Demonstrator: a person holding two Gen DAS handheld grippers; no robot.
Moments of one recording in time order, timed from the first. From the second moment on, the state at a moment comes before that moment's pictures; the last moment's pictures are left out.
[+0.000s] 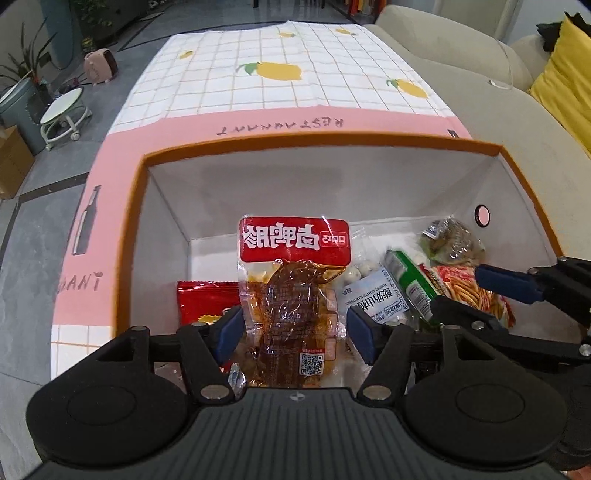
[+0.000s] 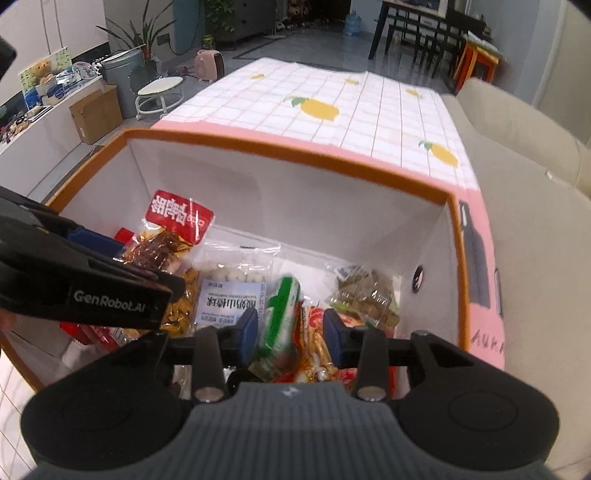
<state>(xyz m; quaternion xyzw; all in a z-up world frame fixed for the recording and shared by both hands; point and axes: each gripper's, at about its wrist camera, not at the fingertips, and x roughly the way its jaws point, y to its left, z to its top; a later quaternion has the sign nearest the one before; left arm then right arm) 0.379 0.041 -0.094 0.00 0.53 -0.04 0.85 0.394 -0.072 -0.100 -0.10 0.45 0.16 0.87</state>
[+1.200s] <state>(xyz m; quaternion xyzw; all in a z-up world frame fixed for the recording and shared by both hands) 0.158 0.035 0.079 -0.02 0.28 -0.01 0.96 0.204 -0.155 0.077 0.05 0.30 0.14 0.94</state>
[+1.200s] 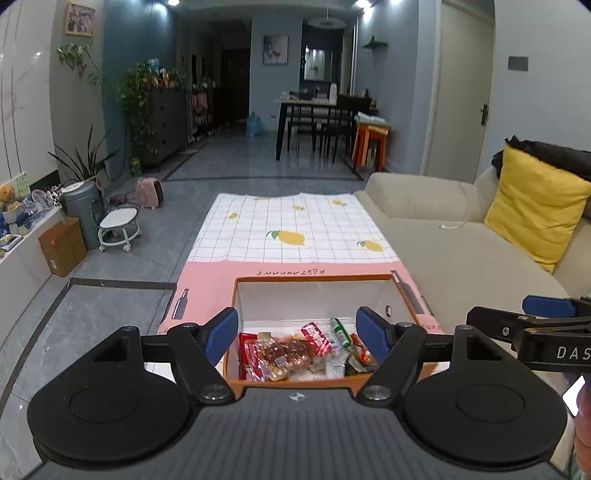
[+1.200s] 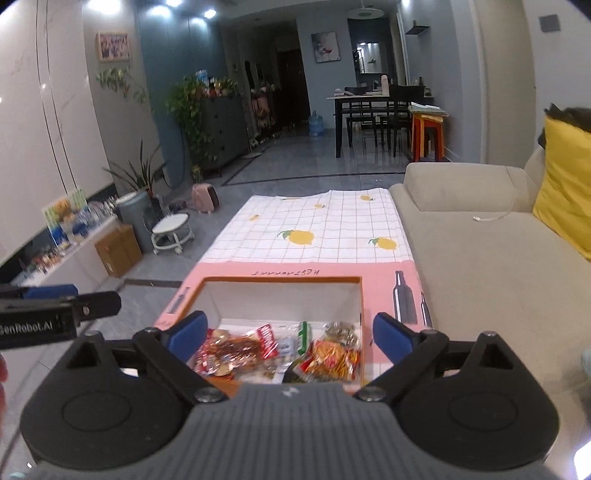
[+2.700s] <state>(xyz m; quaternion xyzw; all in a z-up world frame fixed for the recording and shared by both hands) 0.030 -0.006 0.013 0.02 0.32 0.06 0.95 0.013 -0.155 0.017 -0.03 0.27 0.09 0.96</state>
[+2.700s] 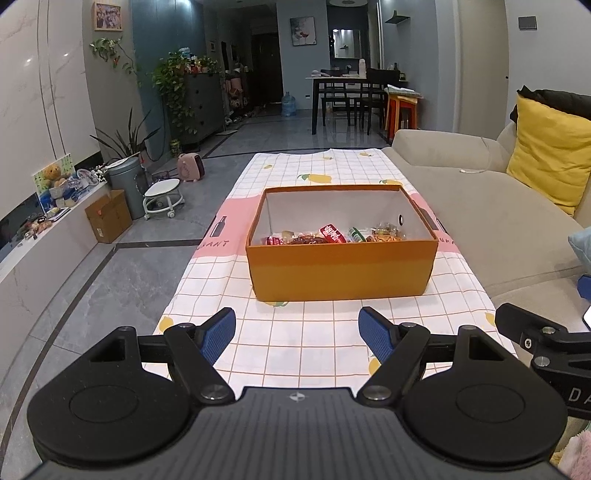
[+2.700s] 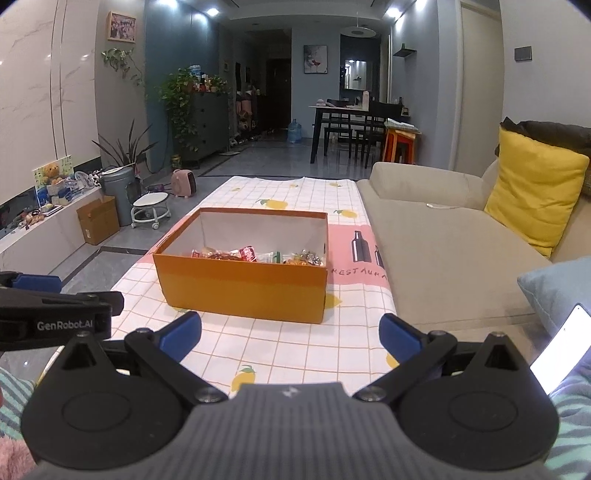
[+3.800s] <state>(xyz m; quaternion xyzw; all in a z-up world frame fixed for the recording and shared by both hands) 0.028 -0.002 0.017 0.01 0.32 0.07 0.95 0.015 -0.154 0.019 -0.03 0.27 0.09 0.96</state>
